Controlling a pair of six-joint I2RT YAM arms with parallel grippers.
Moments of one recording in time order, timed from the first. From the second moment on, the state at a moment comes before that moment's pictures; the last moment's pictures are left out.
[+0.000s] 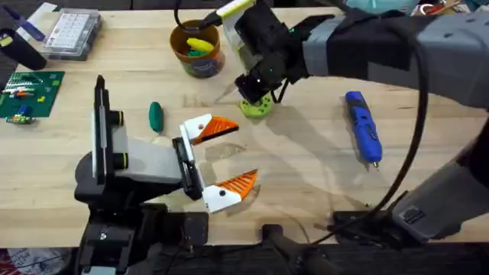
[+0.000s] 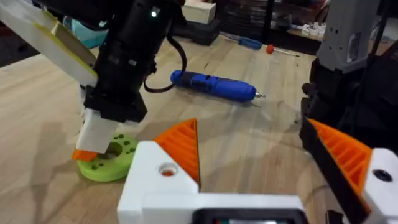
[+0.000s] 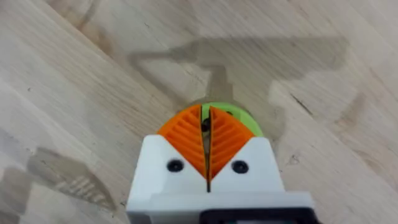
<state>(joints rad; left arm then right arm) -0.04 0.00 0.01 -0.12 1.18 -0.02 0.68 1.88 1.32 -0.53 -0.05 0.00</state>
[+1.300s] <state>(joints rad) -0.04 0.00 0.01 -0.12 1.18 -0.02 0.68 1.93 1.38 -0.63 -0.05 0.00</state>
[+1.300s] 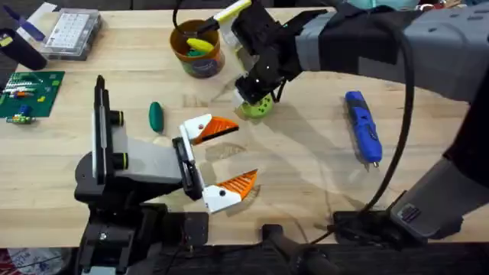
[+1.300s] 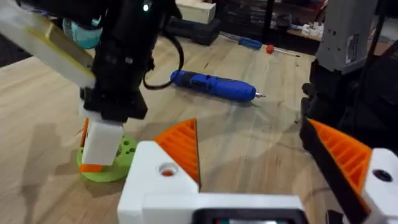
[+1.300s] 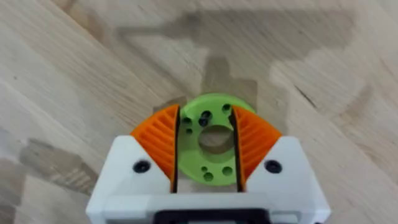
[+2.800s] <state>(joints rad) -0.04 0.00 0.01 -0.12 1.18 -0.02 0.67 1.93 1.39 -0.64 -0.04 0.00</state>
